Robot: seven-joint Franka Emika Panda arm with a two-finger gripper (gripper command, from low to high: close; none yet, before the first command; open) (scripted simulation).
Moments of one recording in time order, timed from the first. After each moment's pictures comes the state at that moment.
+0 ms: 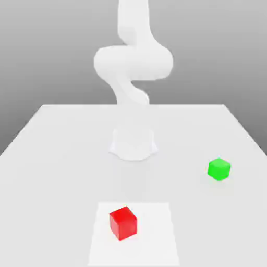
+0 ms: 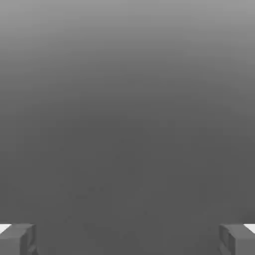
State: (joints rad) arm -0.01 -0.71 -0.01 -2.34 0.04 2.35 0.87
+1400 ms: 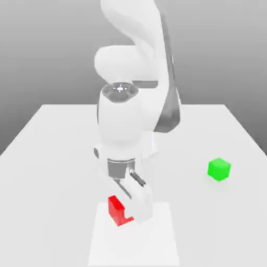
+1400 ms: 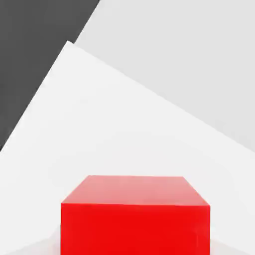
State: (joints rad) arm -0.02 0.03 0.10 -2.74 0.03 2.77 1.70
